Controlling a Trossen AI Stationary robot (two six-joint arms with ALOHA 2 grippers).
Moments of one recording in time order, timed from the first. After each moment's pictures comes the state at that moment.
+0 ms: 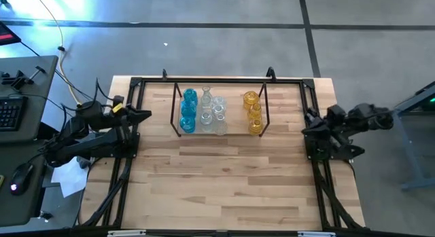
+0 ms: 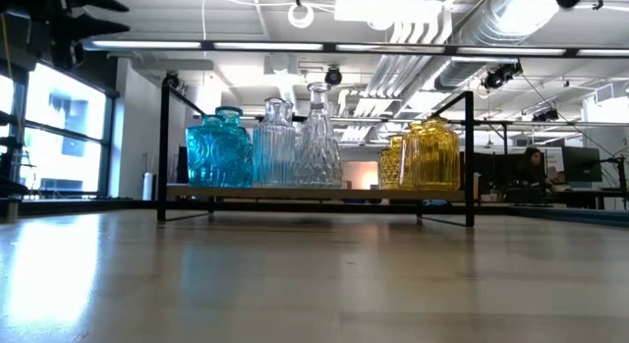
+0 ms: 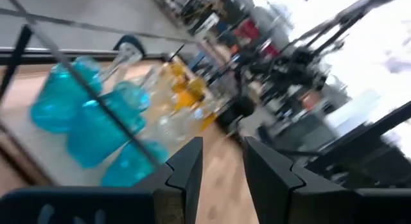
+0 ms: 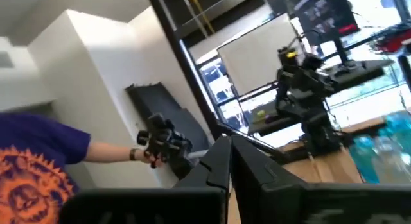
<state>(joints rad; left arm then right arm) 0.37 0.02 0.52 -0.60 0.08 -0.75 0.35 0.11 0.51 -0.14 0.08 0.42</state>
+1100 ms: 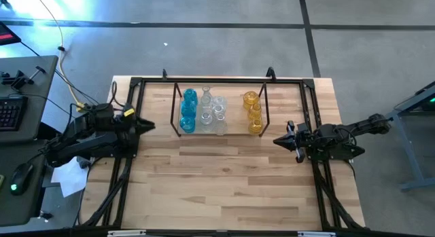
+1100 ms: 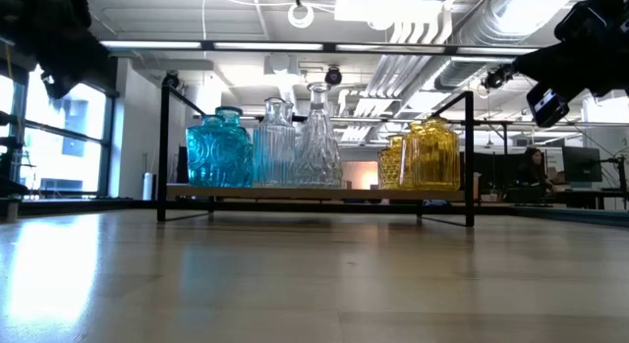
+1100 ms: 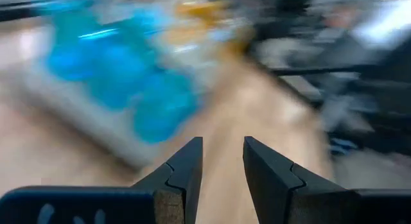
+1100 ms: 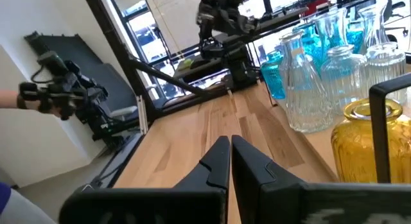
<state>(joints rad) 0.36 0.02 0.47 -0.83 0.16 -0.50 0.29 0.05 0.01 0.04 0.21 0.37</state>
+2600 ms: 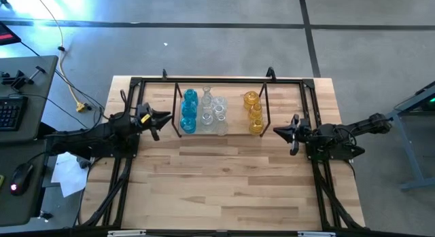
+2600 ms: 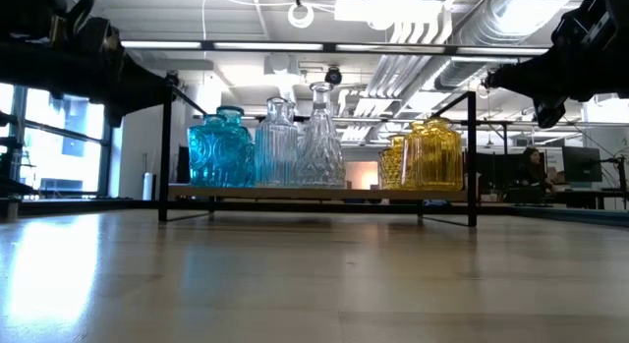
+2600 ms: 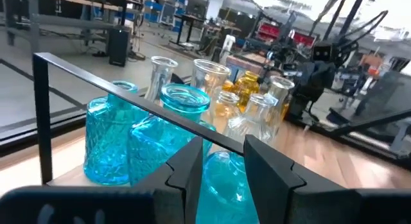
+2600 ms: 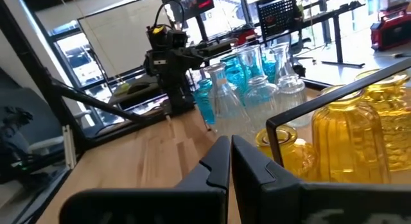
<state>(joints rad) 0.19 0.11 0.03 0.01 -0.22 -0.28 0.29 0.07 0.01 0.07 0.50 0.31</state>
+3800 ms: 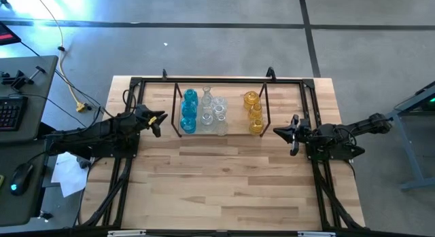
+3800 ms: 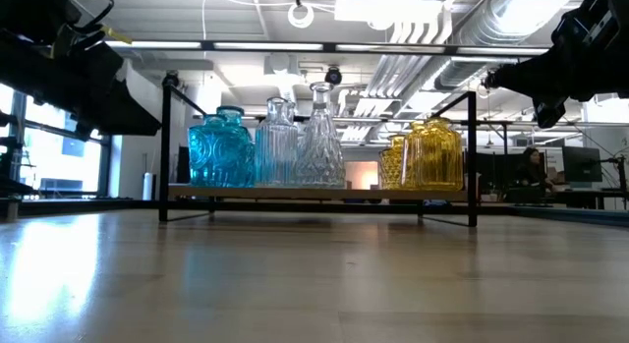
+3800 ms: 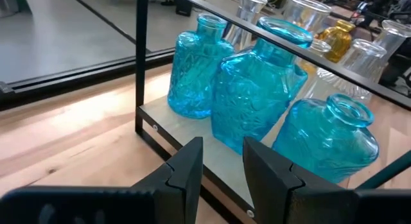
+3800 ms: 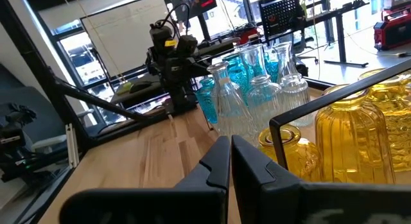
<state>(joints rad) 0.19 0.11 0.11 -0.34 -0.43 -0.39 0.29 0.07 0.01 0.07 0.49 0.31</state>
